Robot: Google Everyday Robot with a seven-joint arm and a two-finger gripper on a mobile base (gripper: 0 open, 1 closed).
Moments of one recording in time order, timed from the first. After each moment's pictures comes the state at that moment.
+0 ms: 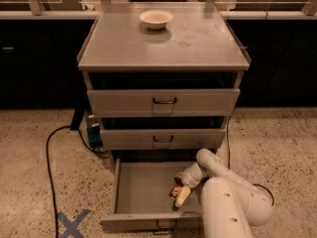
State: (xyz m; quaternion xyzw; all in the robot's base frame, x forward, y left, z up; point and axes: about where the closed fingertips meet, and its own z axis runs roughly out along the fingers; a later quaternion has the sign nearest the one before) arm 0.617 -0.110 0.149 -0.60 0.73 0.30 0.12
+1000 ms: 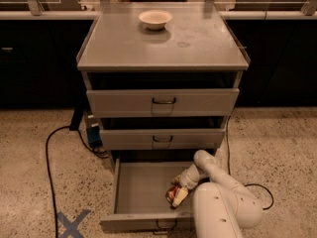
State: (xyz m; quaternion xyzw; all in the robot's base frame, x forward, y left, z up) arm 0.612 -0.101 0.127 -0.61 0.72 0.32 0.11
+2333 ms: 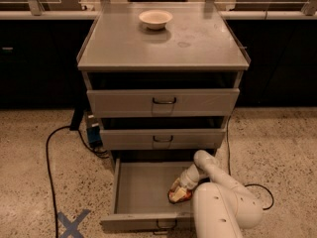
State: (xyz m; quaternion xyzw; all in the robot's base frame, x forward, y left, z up) arm 0.612 -0.101 0.127 -0.61 0.72 0.32 0.11
